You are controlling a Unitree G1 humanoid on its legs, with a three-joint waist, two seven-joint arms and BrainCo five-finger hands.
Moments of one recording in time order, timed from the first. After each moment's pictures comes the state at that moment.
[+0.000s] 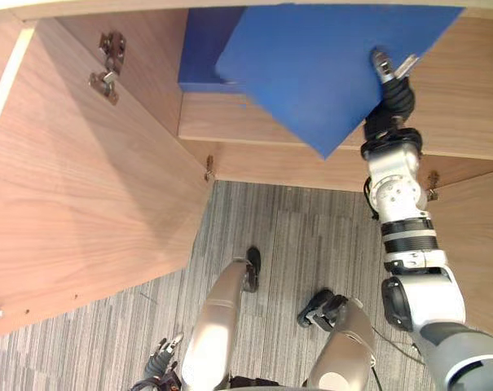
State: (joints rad) left arm 0.20 0.03 0.21 0.81 -0.38 -0.07 -0.03; right arm -0.93 -0.38 -0.09 0.46 1.13 -0.10 -0.12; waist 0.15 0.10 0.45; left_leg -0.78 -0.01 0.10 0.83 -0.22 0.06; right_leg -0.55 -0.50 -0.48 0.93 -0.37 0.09
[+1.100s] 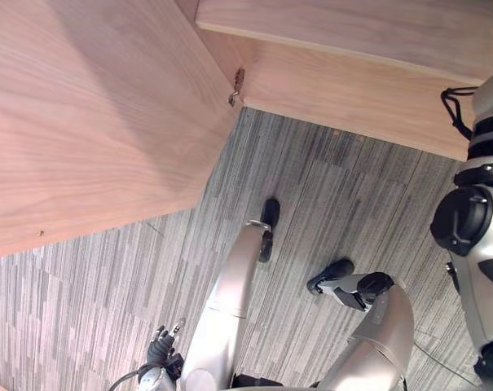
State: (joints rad) left arm 0.16 0.02 0.14 0.74 -0.38 -0.05 0.15; right arm -1.44 -0.59 -0.35 0.80 1.56 -0.44 -0.44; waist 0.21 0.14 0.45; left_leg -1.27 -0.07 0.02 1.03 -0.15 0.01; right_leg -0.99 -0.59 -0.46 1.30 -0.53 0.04
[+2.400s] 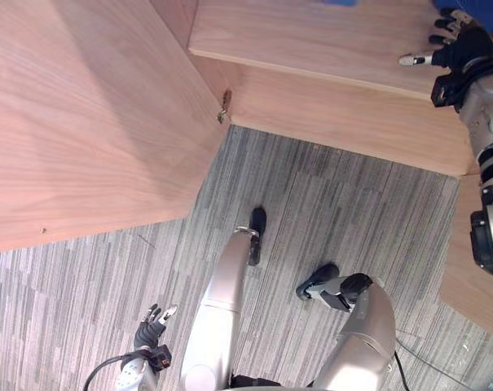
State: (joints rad) left arm 0.18 0.09 0.21 0.58 -0.30 -0.06 -0.03; right arm -1.39 -0.81 0.38 1.12 0.41 0.11 0.09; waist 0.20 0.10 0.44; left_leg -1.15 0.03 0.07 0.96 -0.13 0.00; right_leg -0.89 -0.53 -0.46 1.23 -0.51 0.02
